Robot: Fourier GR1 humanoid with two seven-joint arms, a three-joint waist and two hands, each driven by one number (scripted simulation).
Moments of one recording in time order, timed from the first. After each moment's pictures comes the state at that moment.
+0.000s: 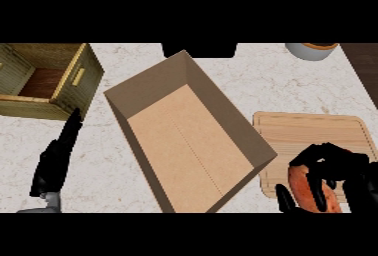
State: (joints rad) left arm 0.01 0.19 0.04 -1.54 -0.19 0.07 0.08; right arm 0.03 -0.44 0.30 -2.29 0.67 0.03 0.46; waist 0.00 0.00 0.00
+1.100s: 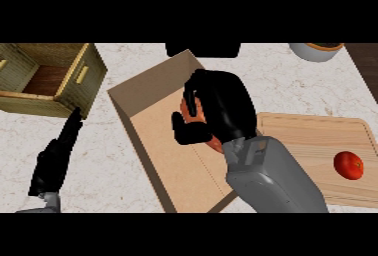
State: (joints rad) left arm 0.01 0.18 0.06 -1.57 -0.20 0.03 0.09; right arm -0.70 -0.02 0.42 -1.61 0.76 0.09 0.74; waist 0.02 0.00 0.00
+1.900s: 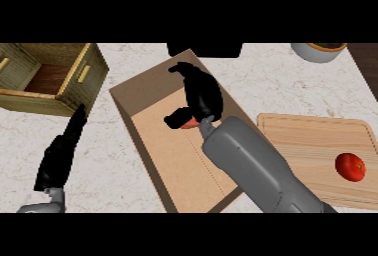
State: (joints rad) left arm -0.02 0.16 0.05 -1.55 -0.22 0.03 0.09; right arm -0.86 0.00 0.52 -1.04 0.51 -0.35 0.58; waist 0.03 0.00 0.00
